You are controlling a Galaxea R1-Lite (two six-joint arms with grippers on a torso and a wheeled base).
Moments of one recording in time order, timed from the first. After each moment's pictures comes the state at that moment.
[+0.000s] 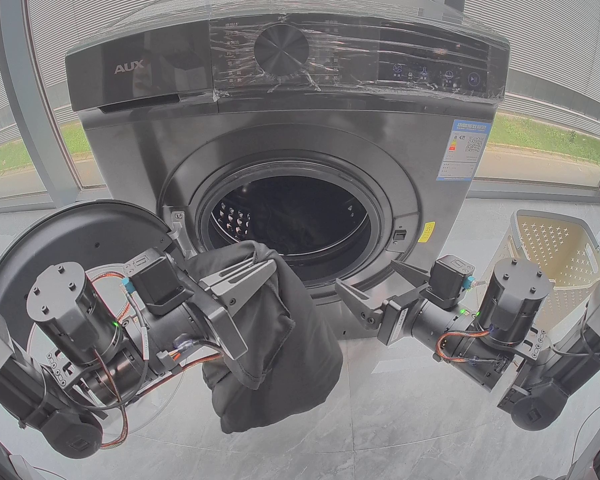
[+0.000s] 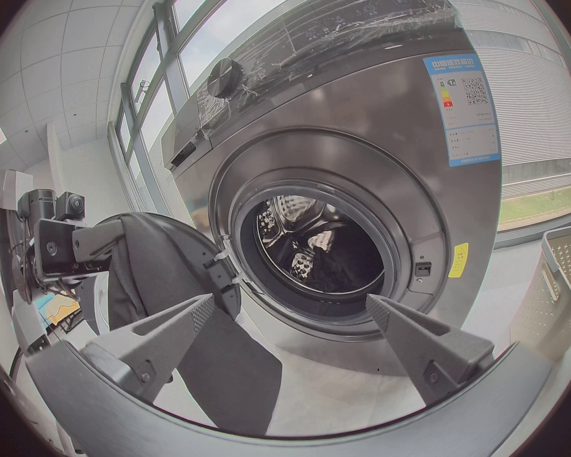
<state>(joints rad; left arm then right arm) -0.65 1.74 -0.37 -1.55 -0.17 -0.20 0.72 1.90 -0.51 -1.38 -0.13 0.17</state>
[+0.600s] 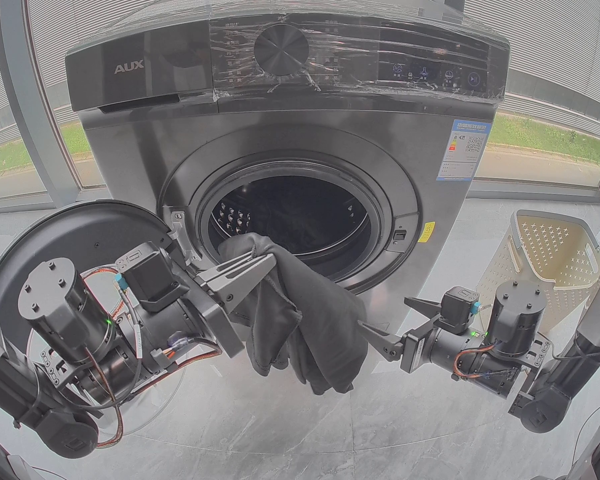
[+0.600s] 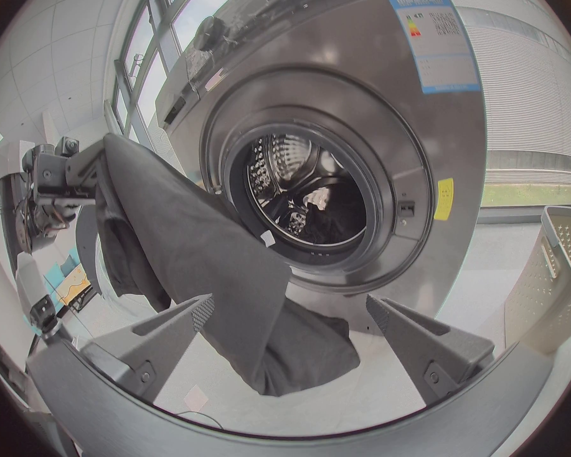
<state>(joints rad) -0.65 1.72 -0.37 -1.55 -0.19 -0.19 0.63 1.94 -0.37 -1.40 0.01 0.16</state>
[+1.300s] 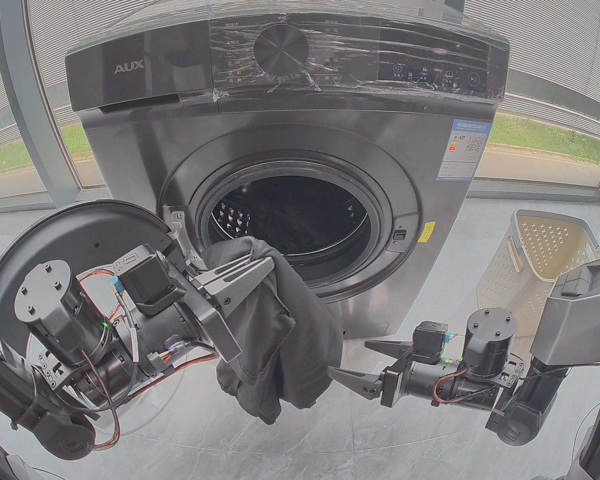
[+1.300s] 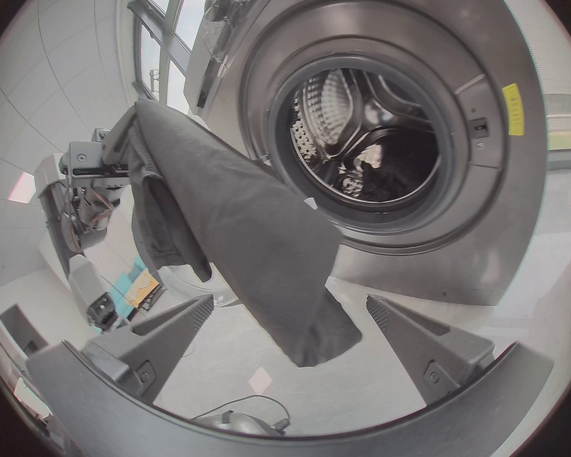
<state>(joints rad) -0.65 1.70 -0.36 -1.55 -0.20 -0.19 0.65 2.13 -0.34 -1.55 0.28 0.30</state>
